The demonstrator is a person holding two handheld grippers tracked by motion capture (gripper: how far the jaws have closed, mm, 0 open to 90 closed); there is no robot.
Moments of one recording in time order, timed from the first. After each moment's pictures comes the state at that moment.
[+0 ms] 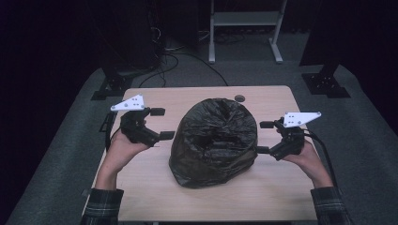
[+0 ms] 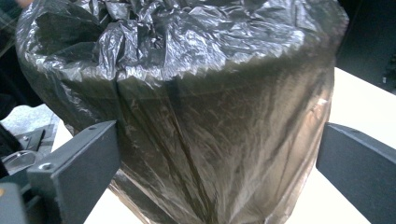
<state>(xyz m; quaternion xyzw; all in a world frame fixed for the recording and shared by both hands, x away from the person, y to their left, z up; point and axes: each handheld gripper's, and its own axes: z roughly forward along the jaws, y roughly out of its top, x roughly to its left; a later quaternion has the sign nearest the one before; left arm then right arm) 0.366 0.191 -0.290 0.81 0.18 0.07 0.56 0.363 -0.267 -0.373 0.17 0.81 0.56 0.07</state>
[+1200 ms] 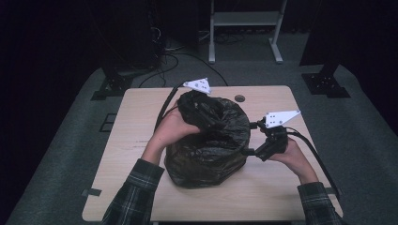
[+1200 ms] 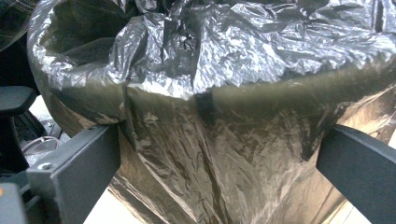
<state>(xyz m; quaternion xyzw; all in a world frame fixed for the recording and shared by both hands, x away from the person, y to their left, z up) 0.411 0.046 -0.275 0.88 0.11 0.03 0.46 0.370 -0.226 -0.374 0.13 0.82 0.55 0.04</state>
